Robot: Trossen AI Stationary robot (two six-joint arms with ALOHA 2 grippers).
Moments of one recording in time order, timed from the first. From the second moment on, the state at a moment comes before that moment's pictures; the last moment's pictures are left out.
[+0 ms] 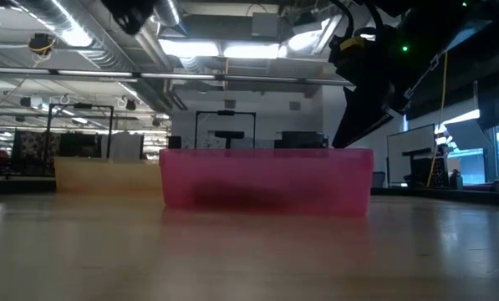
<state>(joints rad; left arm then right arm) -0.25 0.97 0.76 -0.22 -0.03 -0.19 0.30 1.56 0.92 -0.46 0.58 0.75</state>
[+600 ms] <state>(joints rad) -0.72 1.27 0.96 -0.51 -0.07 -0.75 0.30 1.56 0.92 -0.46 0.58 0.73</state>
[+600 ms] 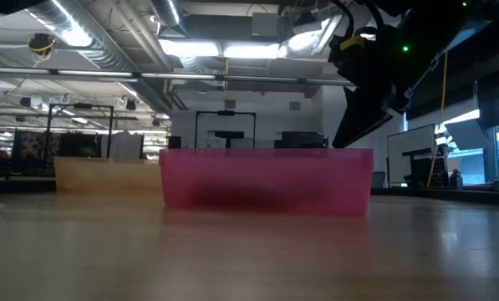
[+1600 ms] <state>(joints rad) -1.18 1.53 0.96 -0.66 0.02 -1.42 0.30 1.56 0.92 -0.46 0.58 0.70</state>
